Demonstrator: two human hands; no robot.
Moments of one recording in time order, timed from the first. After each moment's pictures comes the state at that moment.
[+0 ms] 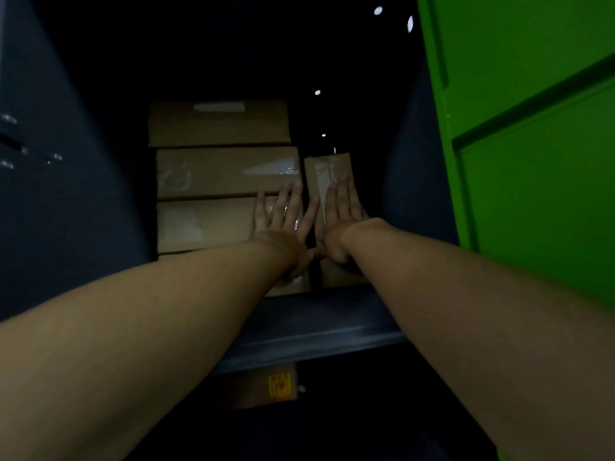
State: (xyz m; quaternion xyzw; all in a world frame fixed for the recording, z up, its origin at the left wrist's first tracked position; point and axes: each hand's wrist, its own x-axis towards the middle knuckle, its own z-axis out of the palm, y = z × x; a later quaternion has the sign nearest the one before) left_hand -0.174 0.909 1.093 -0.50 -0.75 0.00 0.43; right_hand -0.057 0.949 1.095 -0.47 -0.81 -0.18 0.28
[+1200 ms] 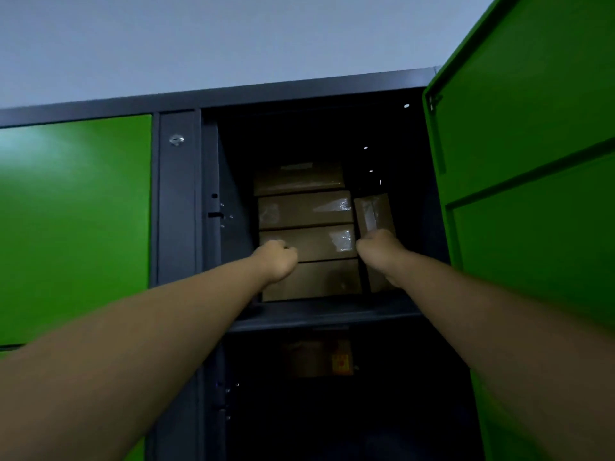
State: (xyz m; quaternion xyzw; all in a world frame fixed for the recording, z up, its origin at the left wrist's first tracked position) left_hand -0.171 0.688 1.096 -0.48 -0.79 -0.37 0.09; right_hand -0.007 0.812 1.089 -0.31 -0.76 0.31 0.48
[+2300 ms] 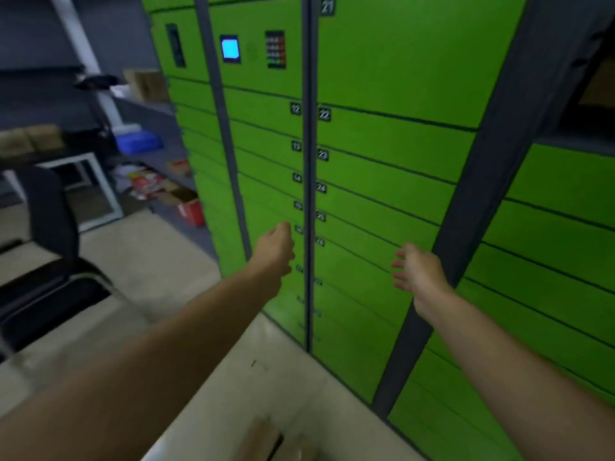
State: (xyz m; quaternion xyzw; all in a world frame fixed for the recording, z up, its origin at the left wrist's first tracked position) left_hand -0.150 0.181 0.656 0.08 -0.73 -0.67 -0.10; right_hand -0.085 0.403 0.636 -0.33 -0.67 0.65 0.11
